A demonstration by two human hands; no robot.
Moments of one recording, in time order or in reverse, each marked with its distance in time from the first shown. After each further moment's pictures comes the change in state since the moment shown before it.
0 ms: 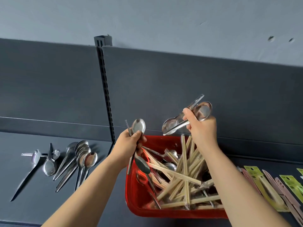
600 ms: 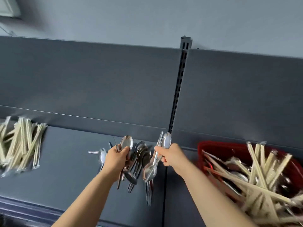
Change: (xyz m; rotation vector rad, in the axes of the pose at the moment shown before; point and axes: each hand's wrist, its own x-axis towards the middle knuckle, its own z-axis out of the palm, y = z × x) left_hand 0.023 -0.062 -0.257 0.030 0.345 -0.178; right_hand -0.112 0.031 0.261 -0.036 -0.583 0.611
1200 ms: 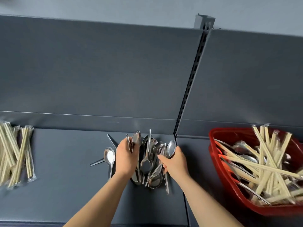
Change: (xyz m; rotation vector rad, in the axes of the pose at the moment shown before) left_hand 0.045 -0.036 -0.013 0.434 0.030 0.441; right_hand 0.011 0.064 0.059 -0.186 0.394 -0.017
